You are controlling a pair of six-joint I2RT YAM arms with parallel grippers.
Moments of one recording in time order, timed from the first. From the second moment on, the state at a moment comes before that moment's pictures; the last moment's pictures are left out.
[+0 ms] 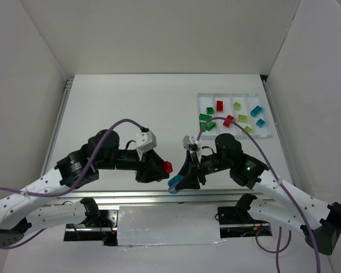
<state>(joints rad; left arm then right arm) -0.99 0.92 1.04 -0.40 0.49 -0.18 0.81 0.80 0.71 -0.18 -0.90 0.20</state>
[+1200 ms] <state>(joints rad) -0.98 0.68 0.86 -0.67 -0.15 -0.27 -0.21 2.06 1.87 -0.51 0.24 0.77</state>
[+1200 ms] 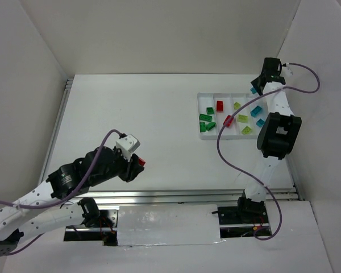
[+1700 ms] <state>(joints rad) -0.98 0.68 0.86 -0.67 -0.12 -0.26 -0.25 2.24 2.00 -0.62 0.27 0.76</state>
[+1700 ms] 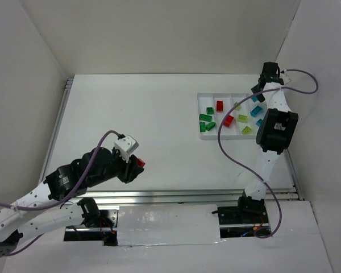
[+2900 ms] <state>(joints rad) -0.98 0.70 0.86 -0.67 -0.10 -0.26 -0.30 2.34 2.08 -0.65 0.06 0.73</state>
